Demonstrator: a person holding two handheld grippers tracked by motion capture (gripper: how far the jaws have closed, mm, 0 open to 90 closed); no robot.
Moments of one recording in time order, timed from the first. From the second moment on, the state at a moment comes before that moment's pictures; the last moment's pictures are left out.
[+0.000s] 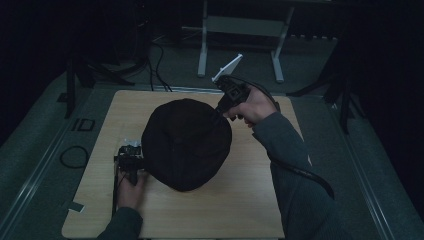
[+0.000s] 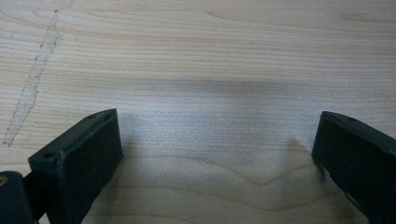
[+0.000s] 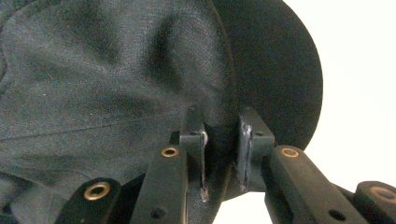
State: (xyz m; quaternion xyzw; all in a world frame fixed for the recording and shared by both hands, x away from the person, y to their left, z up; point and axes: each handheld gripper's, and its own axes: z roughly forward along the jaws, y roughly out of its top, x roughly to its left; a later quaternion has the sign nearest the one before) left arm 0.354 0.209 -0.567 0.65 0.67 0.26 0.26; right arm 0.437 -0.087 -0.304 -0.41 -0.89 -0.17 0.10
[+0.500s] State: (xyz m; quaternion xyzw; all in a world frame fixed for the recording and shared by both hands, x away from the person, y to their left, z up) left arm 0.354 0.209 -0.568 0.65 0.67 0.26 0.26; right arm 0.439 -0.079 -0.308 -0.41 -0.89 -0.18 0.10
